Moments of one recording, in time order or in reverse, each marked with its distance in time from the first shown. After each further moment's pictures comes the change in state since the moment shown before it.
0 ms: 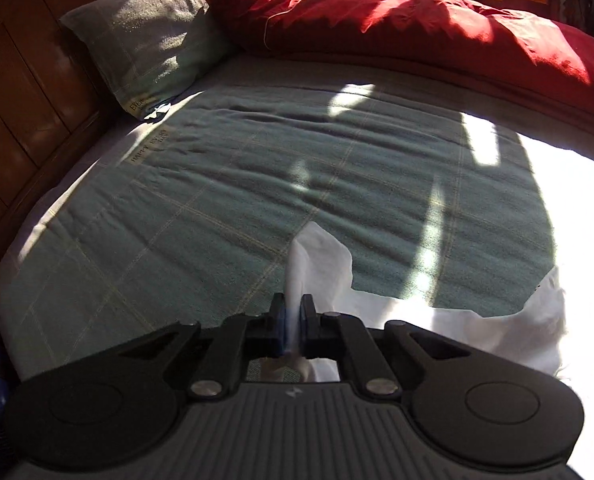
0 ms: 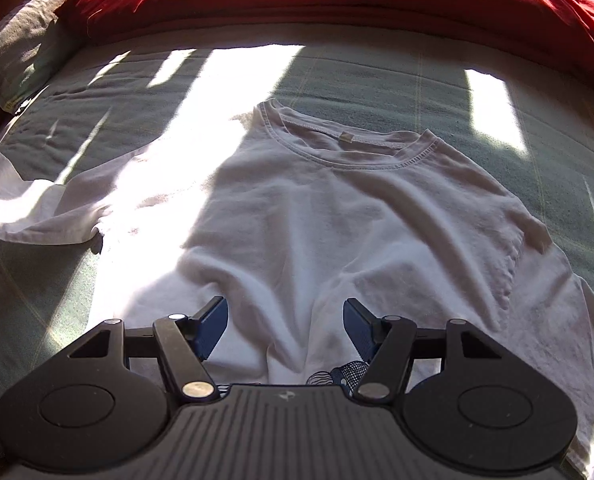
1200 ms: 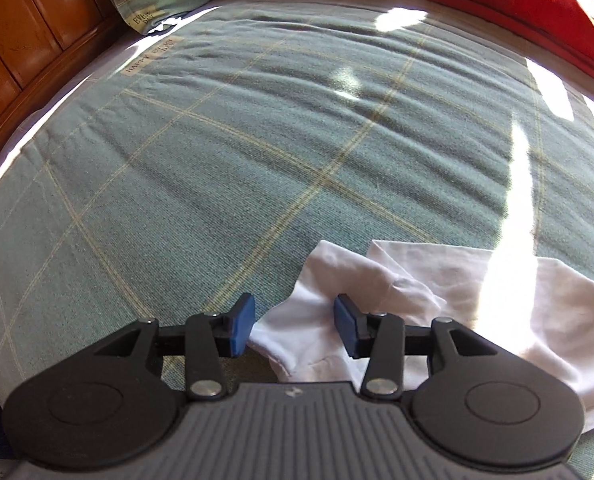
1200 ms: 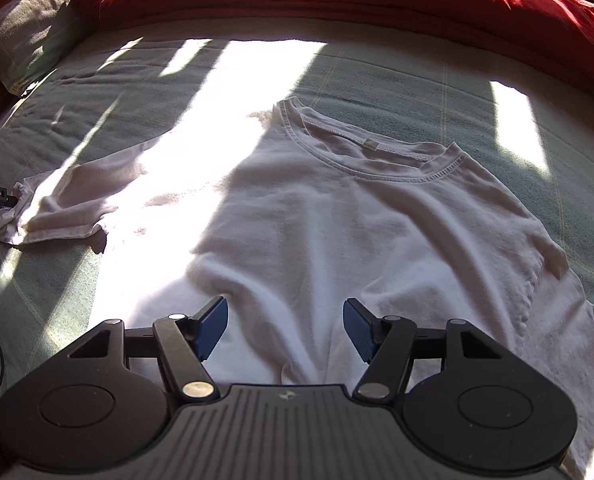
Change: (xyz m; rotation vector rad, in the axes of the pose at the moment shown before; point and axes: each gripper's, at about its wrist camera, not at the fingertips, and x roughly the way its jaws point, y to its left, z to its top) left arm 0.101 0.022 -0.040 -0.098 0.185 -0.022; right arm 0.017 0.019 0.013 -0.061 0.021 0.006
